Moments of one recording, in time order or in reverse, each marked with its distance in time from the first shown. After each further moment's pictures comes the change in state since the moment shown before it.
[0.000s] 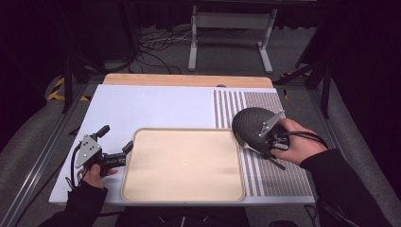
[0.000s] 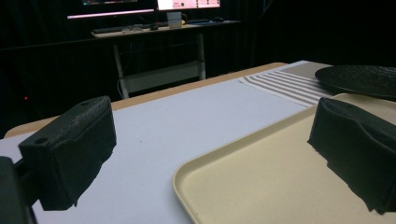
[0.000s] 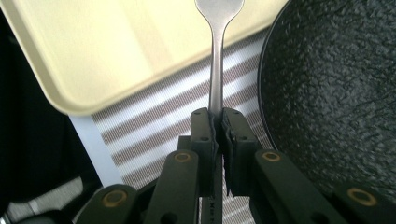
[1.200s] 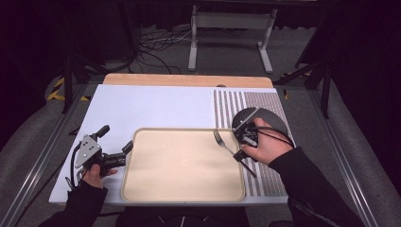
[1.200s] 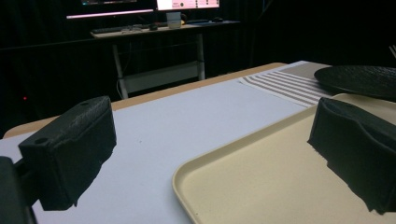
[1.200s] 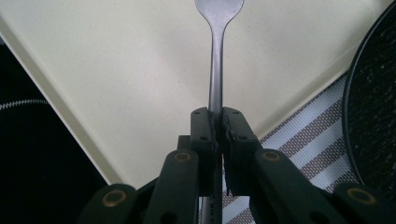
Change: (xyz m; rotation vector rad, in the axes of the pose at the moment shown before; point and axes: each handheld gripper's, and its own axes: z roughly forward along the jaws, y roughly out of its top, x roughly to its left) left arm 0.001 0.000 0.000 -0.003 -0.004 0.000; right arm 0.022 0.057 0.036 -0.010 0.114 0.313
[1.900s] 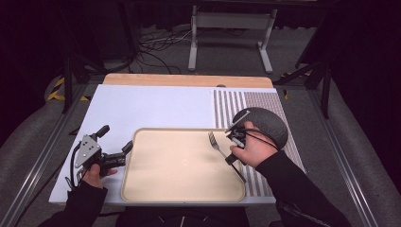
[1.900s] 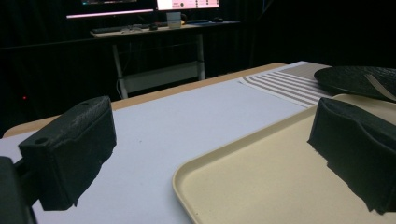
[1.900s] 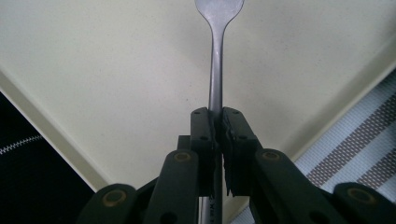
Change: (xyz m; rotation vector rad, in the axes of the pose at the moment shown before) left arm 0.001 0.000 0.000 0.000 0.000 -0.004; right arm 0.007 0.012 0.031 0.041 0.017 0.154
